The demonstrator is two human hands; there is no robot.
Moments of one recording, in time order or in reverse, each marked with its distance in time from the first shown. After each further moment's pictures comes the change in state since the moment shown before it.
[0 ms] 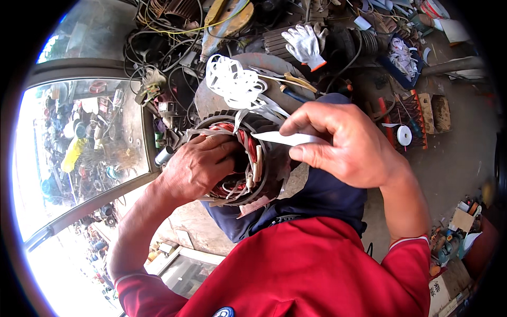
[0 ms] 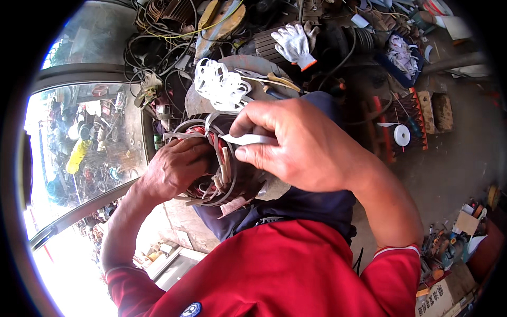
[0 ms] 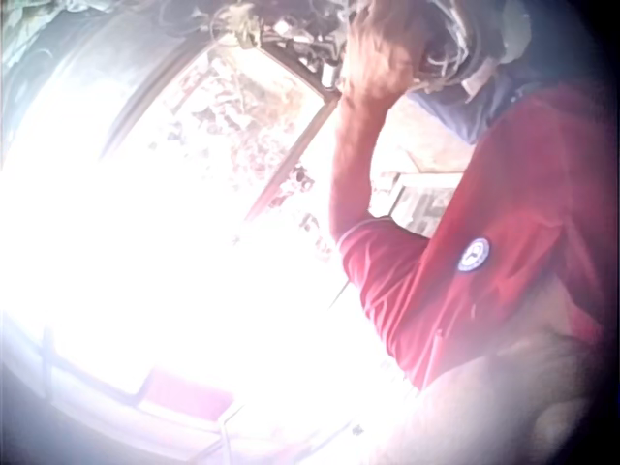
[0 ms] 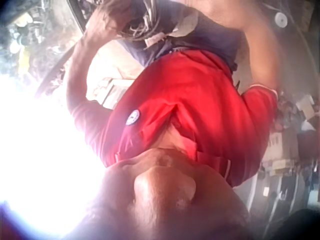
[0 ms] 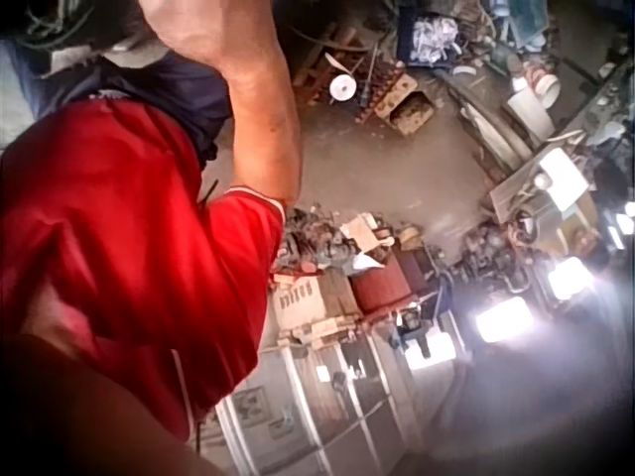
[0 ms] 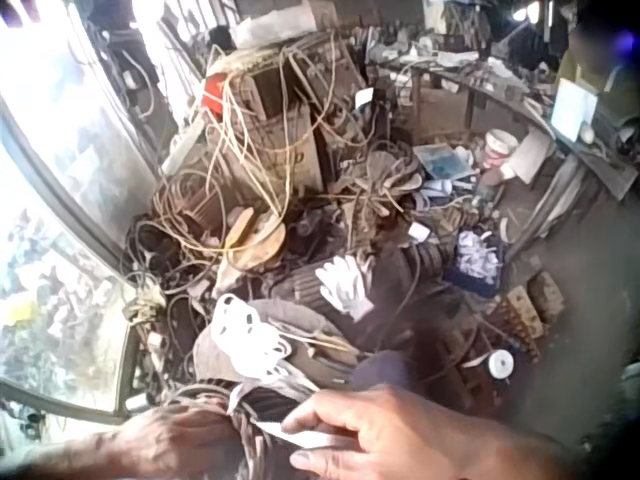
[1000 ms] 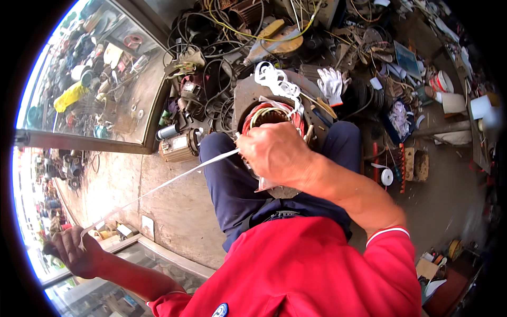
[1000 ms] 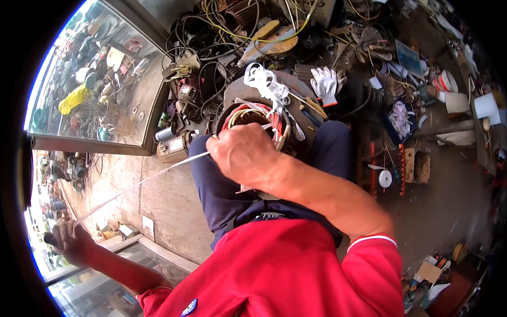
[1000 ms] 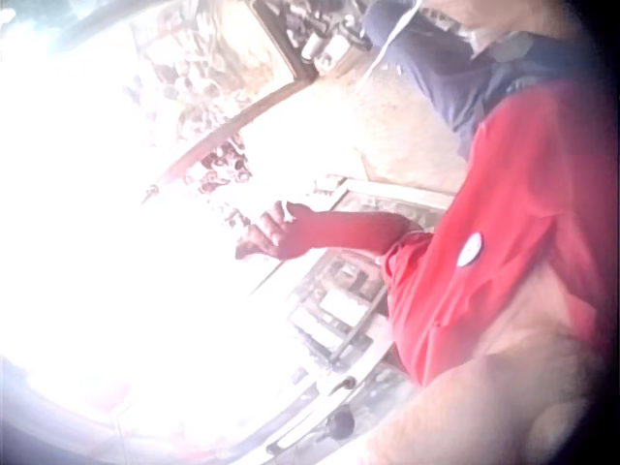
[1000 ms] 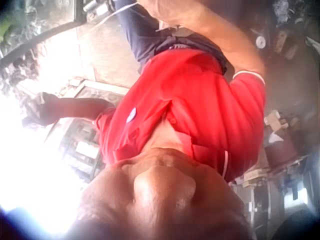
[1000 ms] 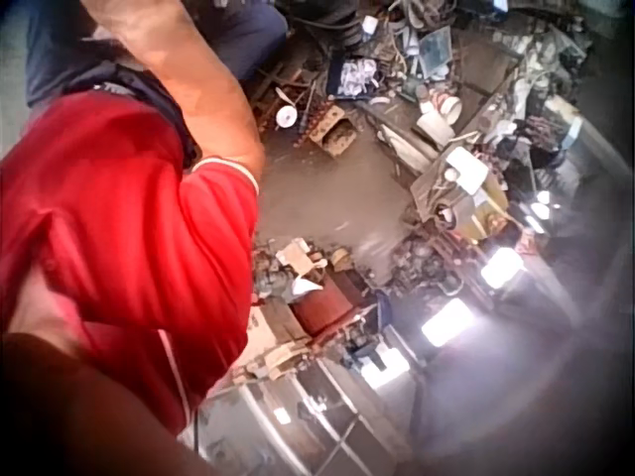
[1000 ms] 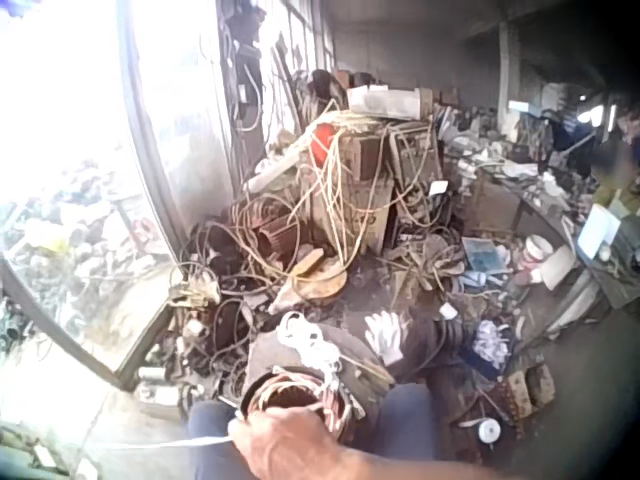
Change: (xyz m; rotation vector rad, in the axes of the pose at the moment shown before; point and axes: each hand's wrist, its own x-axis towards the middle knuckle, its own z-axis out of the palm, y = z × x) left_hand -0.358 0.181 -0.033 -1.113 1.735 0.108; right_hand 0.053 -0.020 0.174 -0.936 -0.003 -0.701
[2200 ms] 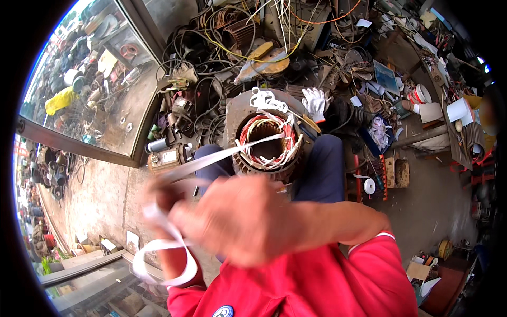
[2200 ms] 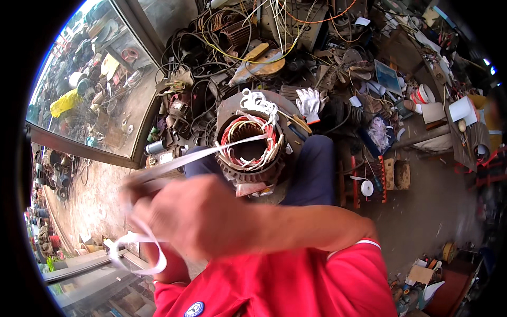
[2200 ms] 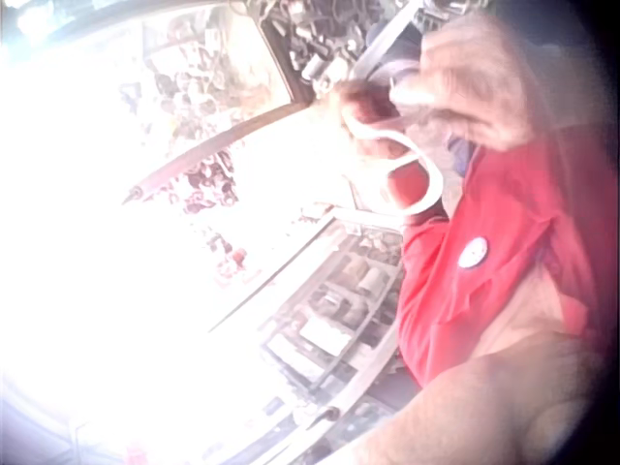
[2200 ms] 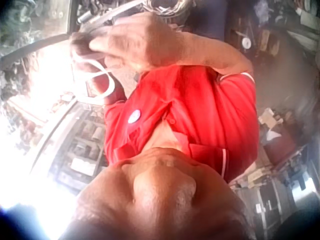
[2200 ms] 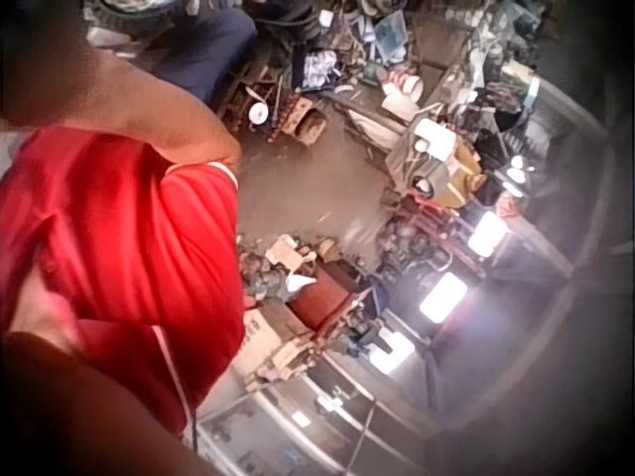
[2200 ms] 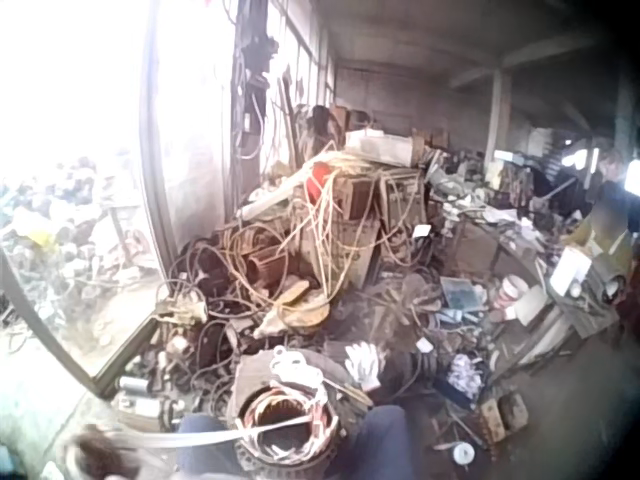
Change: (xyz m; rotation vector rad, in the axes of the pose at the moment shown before) left_hand -0.065 -0.174 0.045 0.563 0.173 -0.006; right_hand 0.010 -0.121 -0.036 0.320 0.454 -0.420
